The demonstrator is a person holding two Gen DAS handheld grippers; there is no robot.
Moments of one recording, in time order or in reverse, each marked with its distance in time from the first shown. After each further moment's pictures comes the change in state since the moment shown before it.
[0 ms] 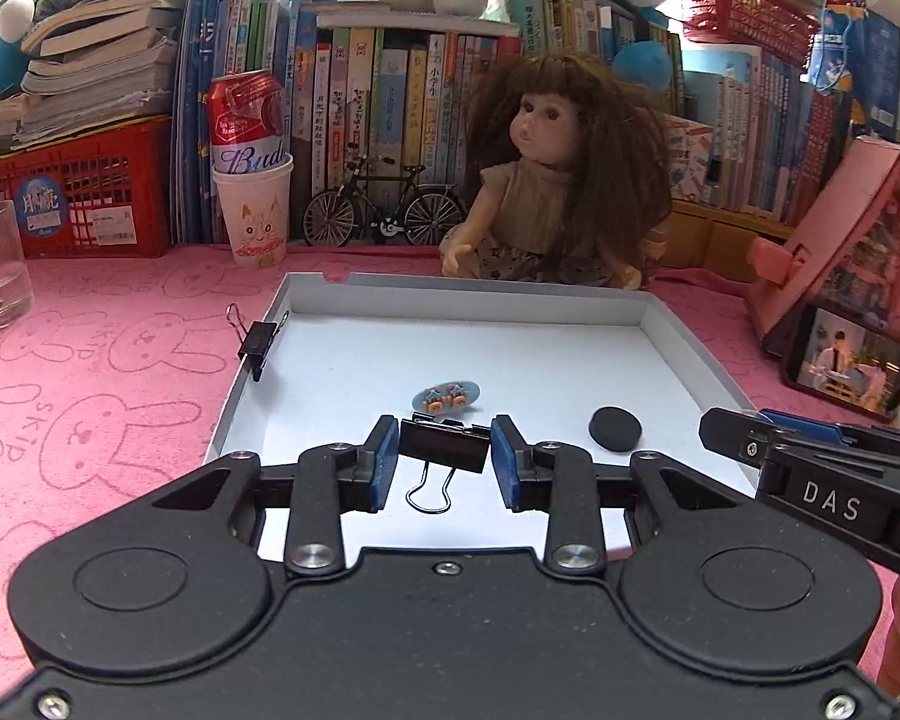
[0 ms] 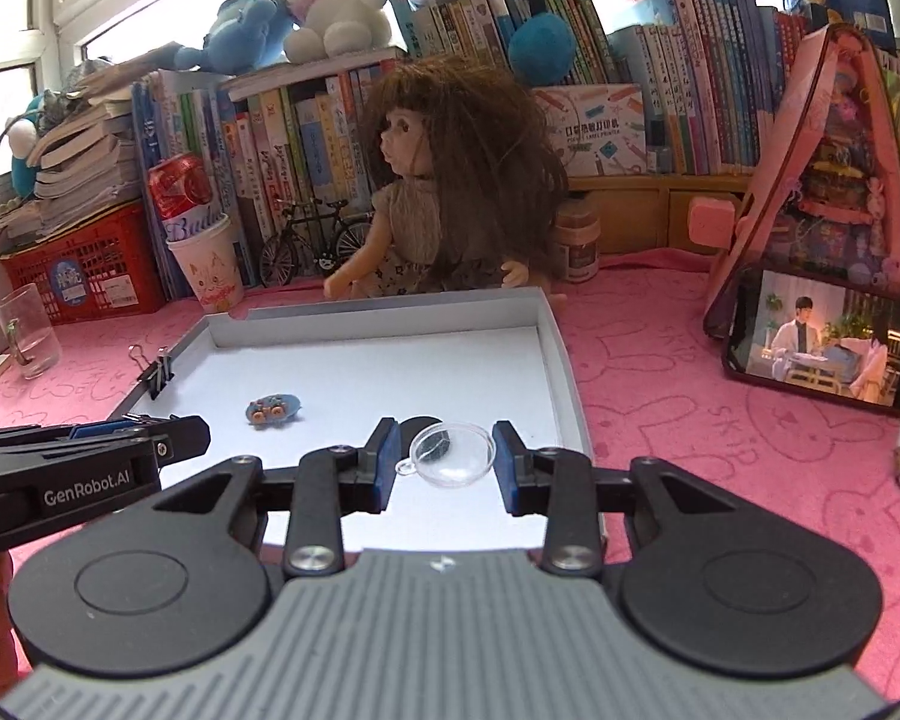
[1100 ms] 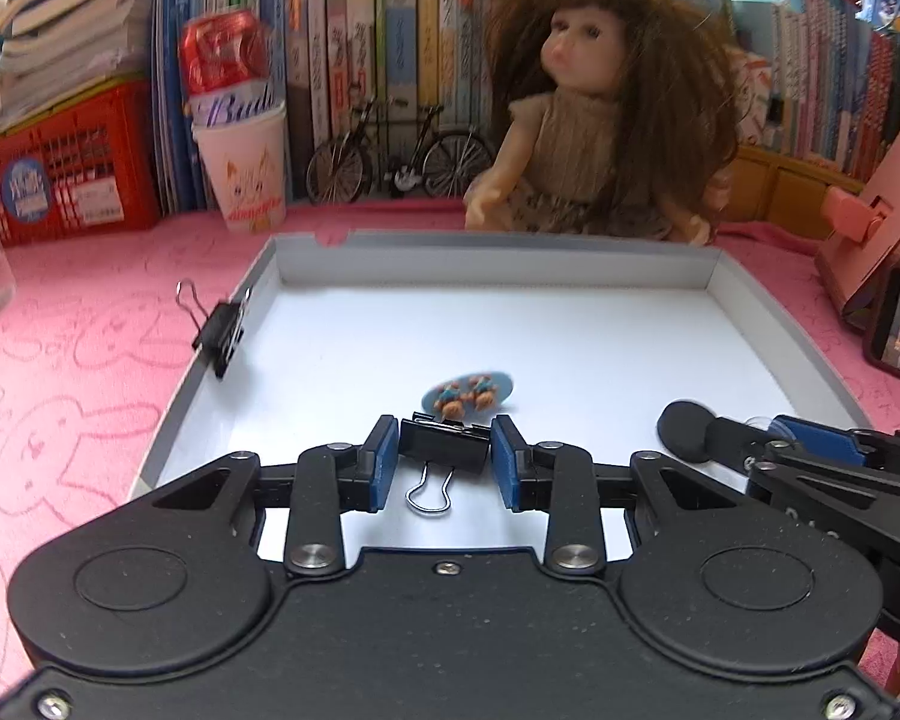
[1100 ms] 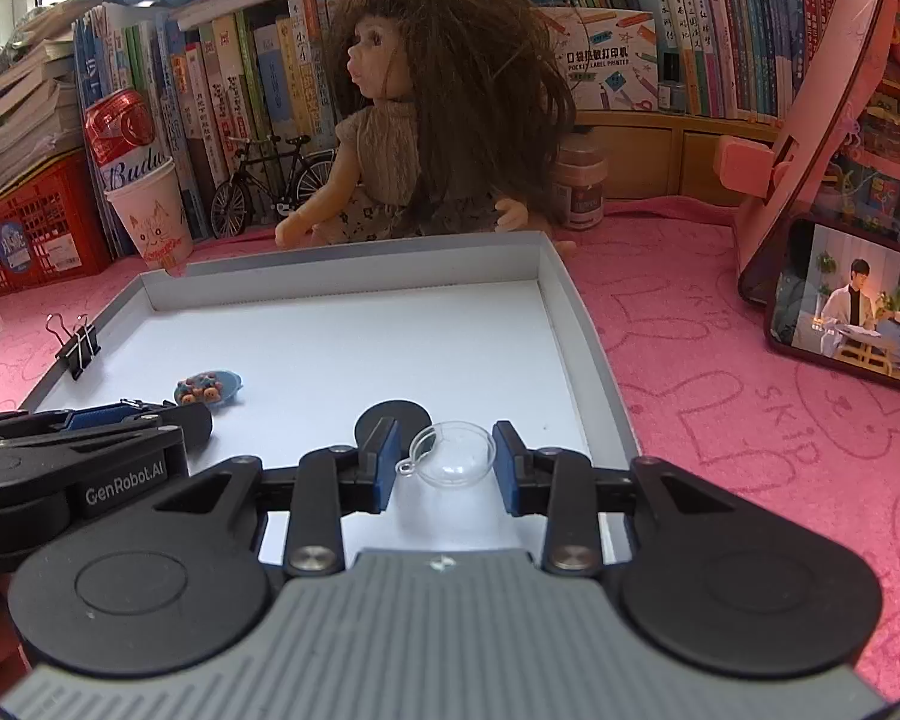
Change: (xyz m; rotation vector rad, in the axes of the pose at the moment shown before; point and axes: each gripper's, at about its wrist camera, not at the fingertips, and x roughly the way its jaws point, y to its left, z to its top) left arm 0.071 -0.008 0.003 0.022 0.092 0.088; right arm 0.062 0.006 0.000 -0.005 0.098 -0.054
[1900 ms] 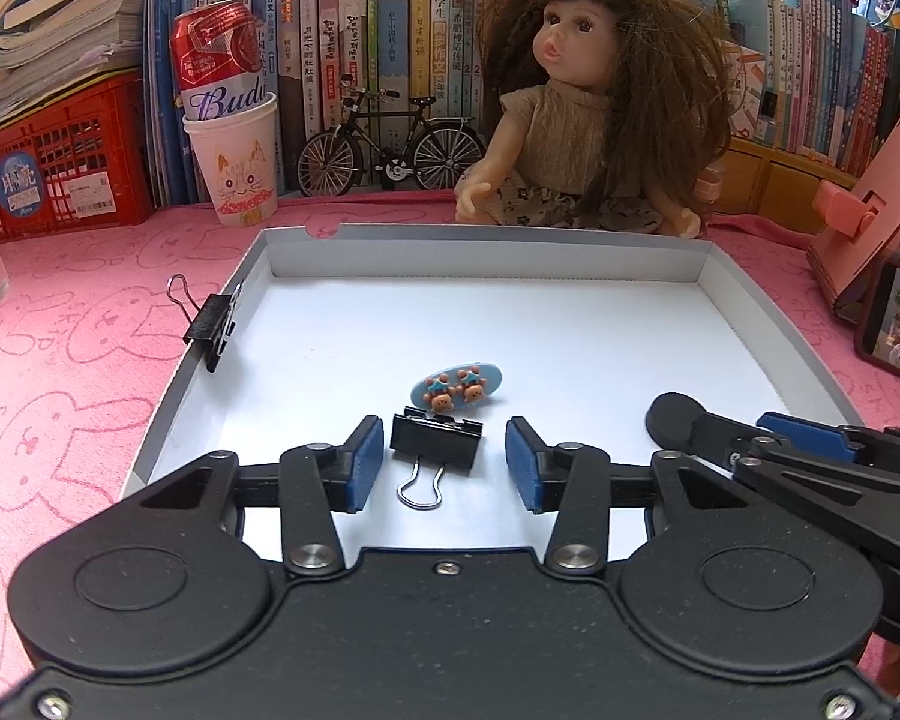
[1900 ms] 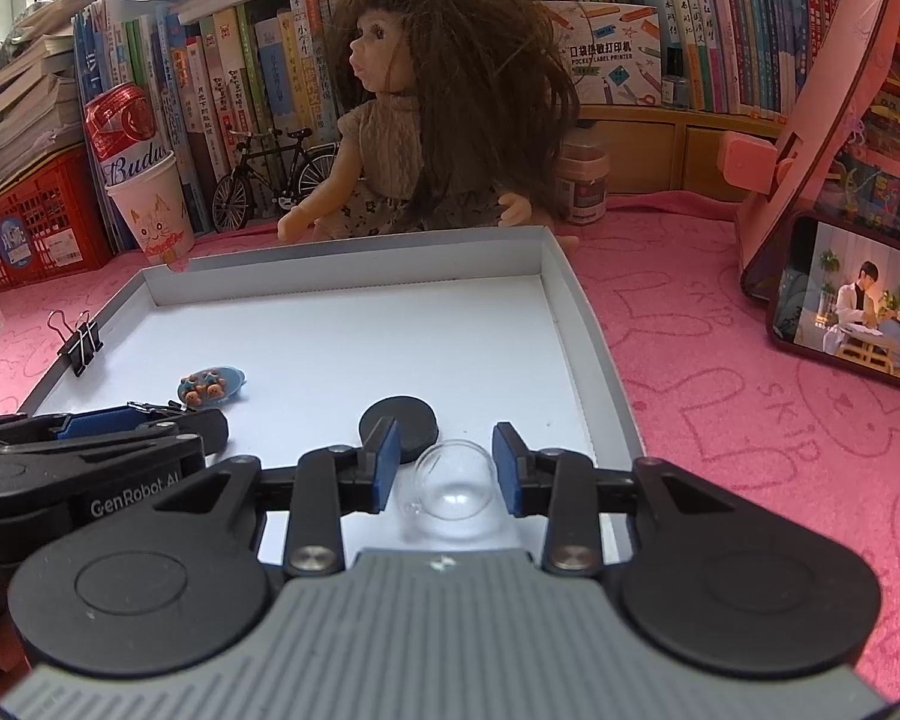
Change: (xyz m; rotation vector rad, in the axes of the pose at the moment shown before) left arm -0.002 -0.003 0.001 0.002 0.016 -0.022; right arm 0.000 0.001 0.001 0.003 0.012 0.005
